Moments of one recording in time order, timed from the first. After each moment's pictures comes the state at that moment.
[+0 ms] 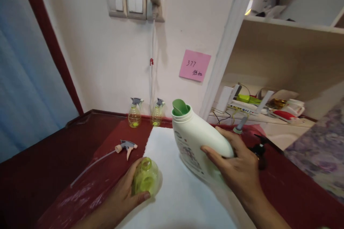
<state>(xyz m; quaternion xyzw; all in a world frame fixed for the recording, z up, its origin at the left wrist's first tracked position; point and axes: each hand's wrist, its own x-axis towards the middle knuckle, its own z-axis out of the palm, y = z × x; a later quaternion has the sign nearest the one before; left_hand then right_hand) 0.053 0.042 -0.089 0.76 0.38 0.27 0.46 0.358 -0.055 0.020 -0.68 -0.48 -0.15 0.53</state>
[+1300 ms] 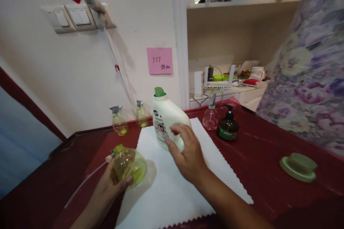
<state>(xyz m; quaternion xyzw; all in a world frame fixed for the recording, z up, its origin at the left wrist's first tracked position) 0.058 0.047 -0.041 0.65 0.36 0.38 0.56 0.303 -0.058 -0.001 -0.57 -0.55 -0.07 0.60</state>
